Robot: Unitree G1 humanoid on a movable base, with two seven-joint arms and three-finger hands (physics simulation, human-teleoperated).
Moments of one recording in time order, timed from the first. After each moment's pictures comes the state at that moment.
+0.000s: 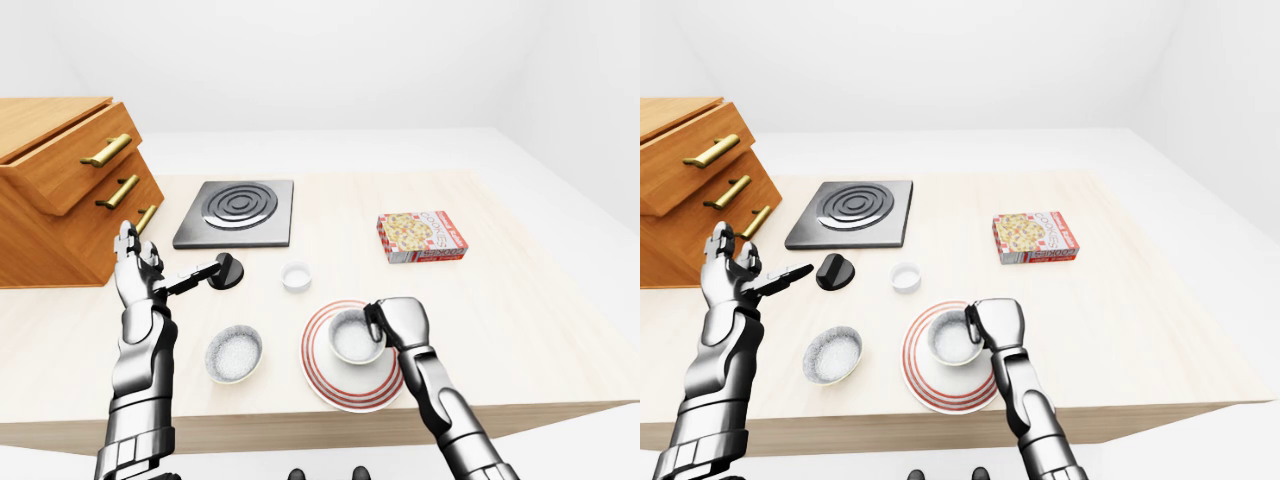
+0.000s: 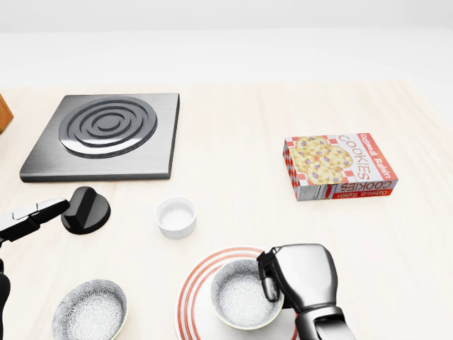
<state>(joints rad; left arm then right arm) -0.30 0.28 0.32 0.22 -0.32 0.07 0.17 -0.09 -0.09 0.16 0.33 -1.23 -0.09 -0.34</state>
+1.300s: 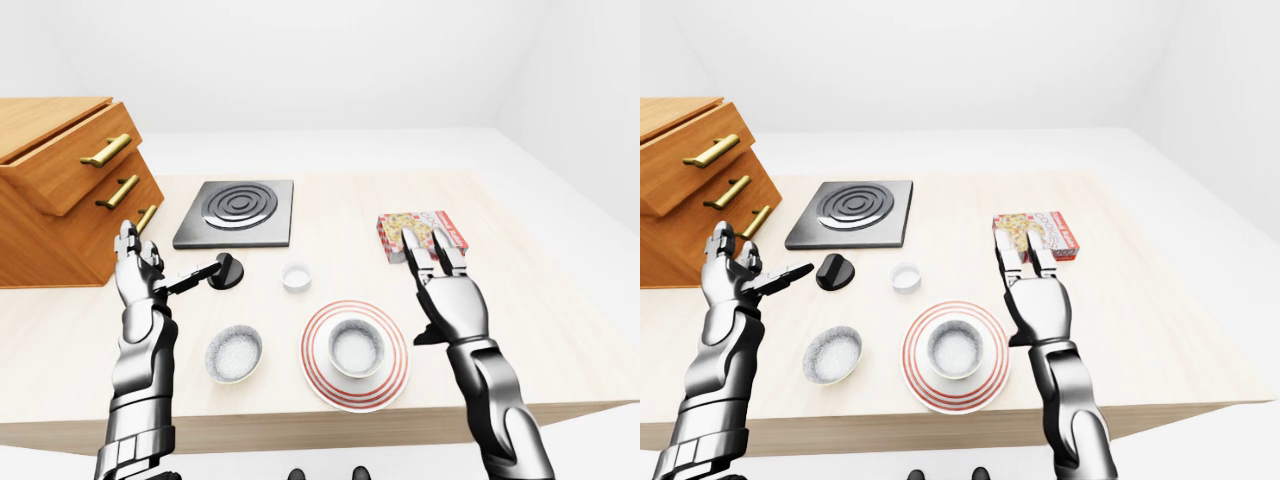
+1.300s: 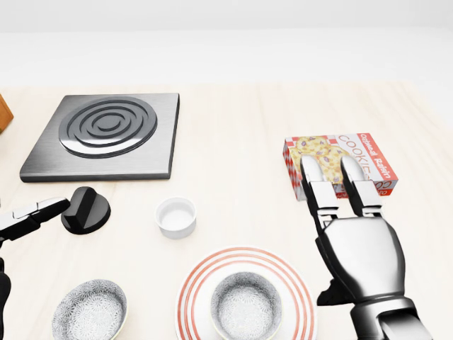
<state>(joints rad) -0.30 0.29 0.32 0.23 -0.33 0.07 0.17 0.07 -0.13 0.00 -0.29 -1.23 -0.09 0.05</state>
